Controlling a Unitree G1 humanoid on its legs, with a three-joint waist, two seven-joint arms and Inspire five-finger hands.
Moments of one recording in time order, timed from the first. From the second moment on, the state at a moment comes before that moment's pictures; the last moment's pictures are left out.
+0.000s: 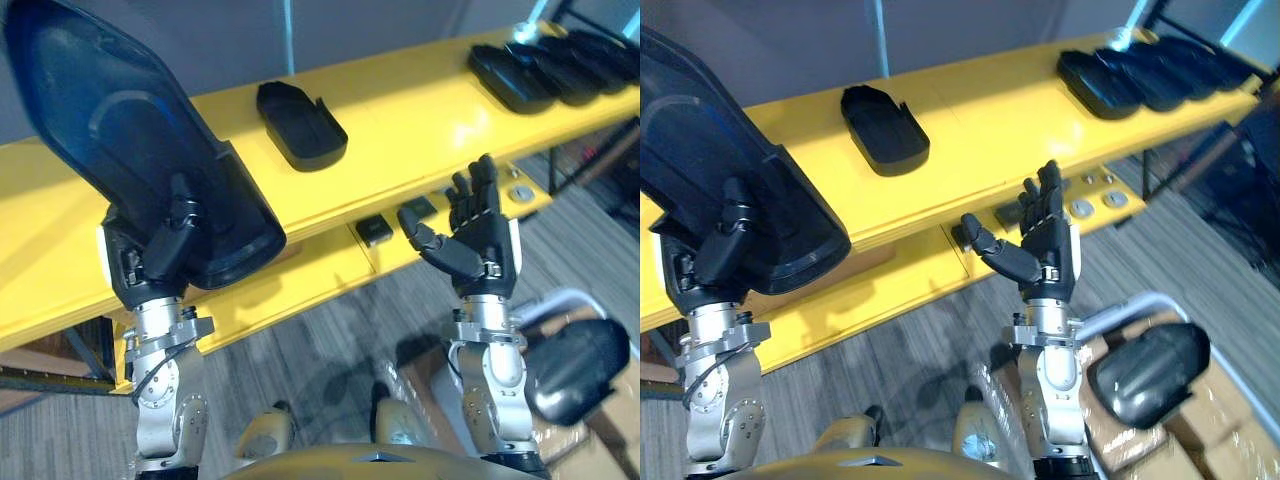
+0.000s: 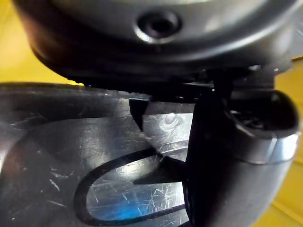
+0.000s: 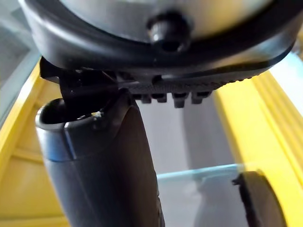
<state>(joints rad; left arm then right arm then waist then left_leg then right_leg) 0.25 0.07 0.07 -0.34 -0.42 -0.35 0.14 0.12 -0.16 -0.02 -0.22 0.32 -0.38 0.01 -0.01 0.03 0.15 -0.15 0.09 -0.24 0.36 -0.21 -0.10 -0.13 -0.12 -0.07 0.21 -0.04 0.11</state>
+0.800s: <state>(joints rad) 0.22 0.10 0.07 -0.34 -0.29 -0.20 0.00 0.13 -0.11 -0.11 -0.25 0.40 -0.34 0.09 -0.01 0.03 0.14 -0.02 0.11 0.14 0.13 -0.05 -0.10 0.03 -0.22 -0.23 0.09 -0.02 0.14</state>
